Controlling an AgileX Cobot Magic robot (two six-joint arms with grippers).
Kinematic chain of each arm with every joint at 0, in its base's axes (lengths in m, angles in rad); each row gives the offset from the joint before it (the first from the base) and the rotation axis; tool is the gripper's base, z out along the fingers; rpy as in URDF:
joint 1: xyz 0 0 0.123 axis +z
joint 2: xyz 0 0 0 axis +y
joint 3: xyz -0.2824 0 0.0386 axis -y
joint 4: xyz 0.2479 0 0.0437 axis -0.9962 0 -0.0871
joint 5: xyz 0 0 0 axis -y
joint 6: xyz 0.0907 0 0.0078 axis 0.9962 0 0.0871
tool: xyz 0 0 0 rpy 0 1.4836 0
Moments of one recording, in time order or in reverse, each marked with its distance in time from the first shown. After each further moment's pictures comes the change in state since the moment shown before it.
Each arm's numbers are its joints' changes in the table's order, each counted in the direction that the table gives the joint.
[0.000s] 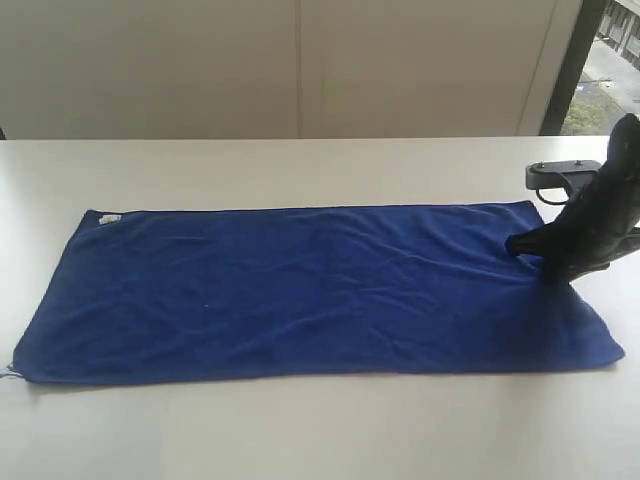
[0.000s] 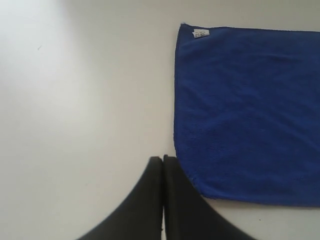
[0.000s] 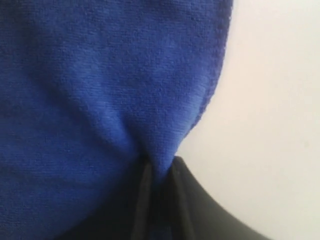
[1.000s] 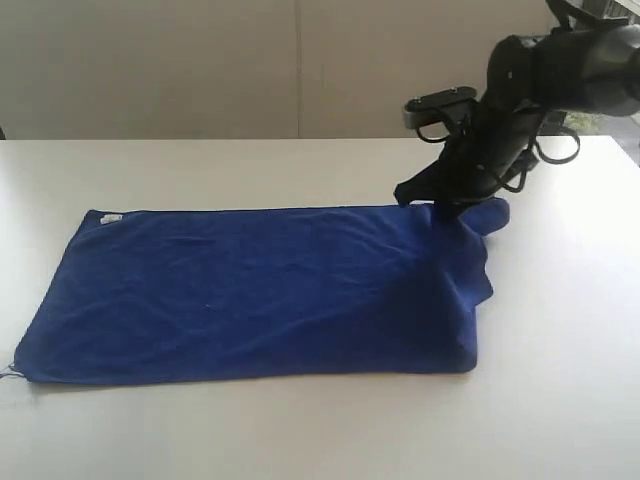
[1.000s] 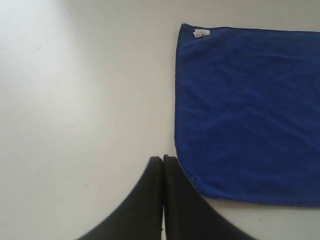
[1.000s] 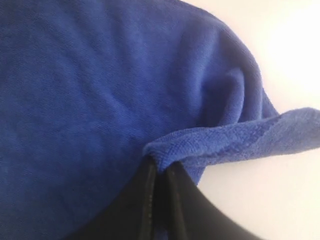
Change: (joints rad) left arm 0.000 0.000 0.000 0.000 0.002 -0.002; right arm 0.317 -0.051 0.232 0.010 -0.149 0.027
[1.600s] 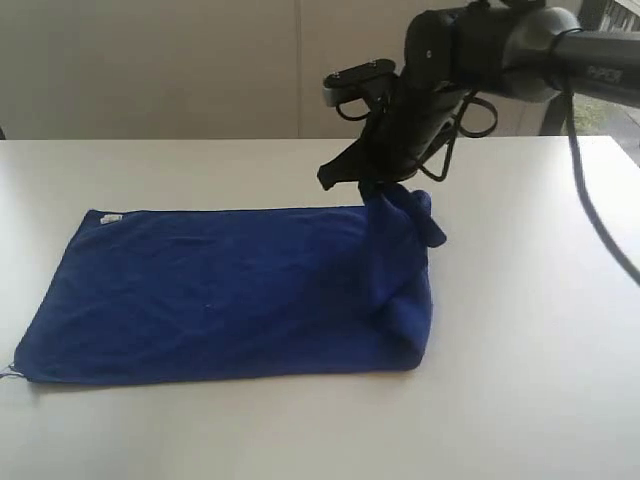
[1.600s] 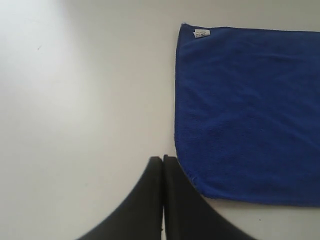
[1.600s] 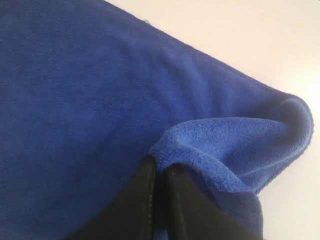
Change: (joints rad) left arm 0.000 0.000 0.000 0.000 0.000 0.000; right arm 0.167 0.060 0.193 0.000 -0.044 0.029
